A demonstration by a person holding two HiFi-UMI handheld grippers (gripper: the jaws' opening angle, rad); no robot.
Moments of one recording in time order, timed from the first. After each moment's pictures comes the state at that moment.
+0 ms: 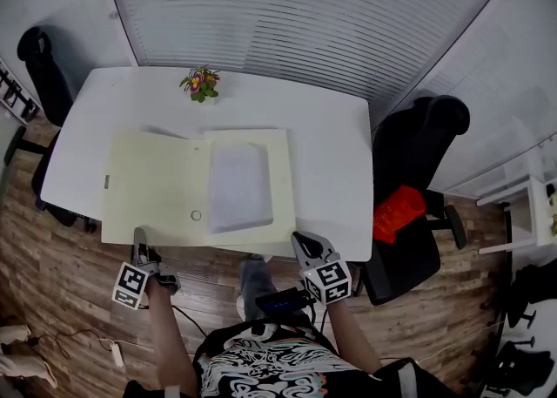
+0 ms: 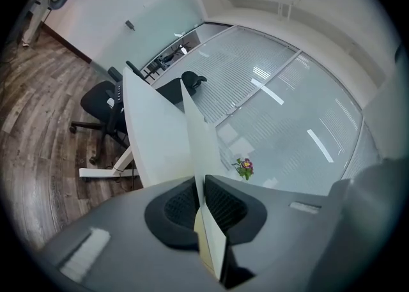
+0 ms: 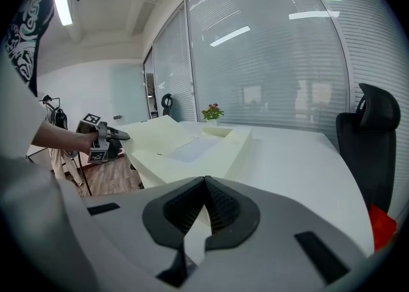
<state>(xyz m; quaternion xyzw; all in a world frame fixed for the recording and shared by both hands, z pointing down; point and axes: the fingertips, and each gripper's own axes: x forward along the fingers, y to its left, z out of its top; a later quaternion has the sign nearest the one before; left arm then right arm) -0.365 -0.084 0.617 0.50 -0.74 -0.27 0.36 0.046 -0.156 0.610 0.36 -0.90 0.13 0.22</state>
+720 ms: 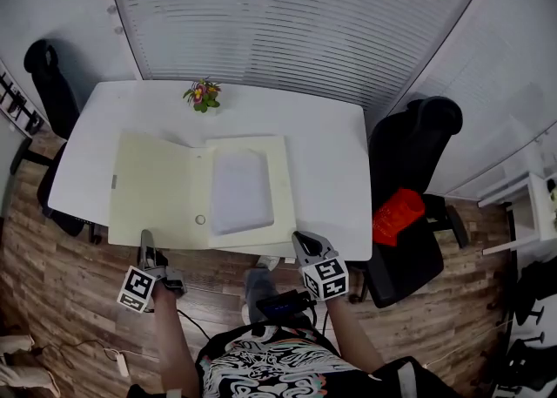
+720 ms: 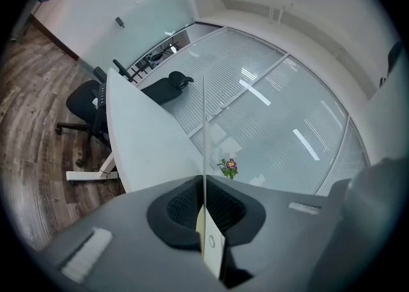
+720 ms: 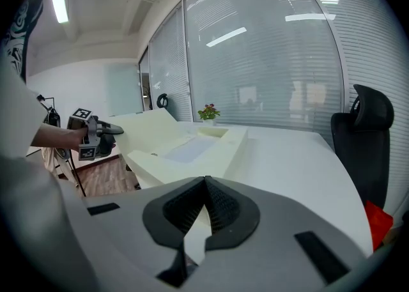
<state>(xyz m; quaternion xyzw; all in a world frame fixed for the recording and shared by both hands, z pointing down) -0.349 -0.086 0.586 0.54 -0.72 -0.28 0.34 0.046 -0.157 0.612 0.38 -0.89 0.14 0.22</state>
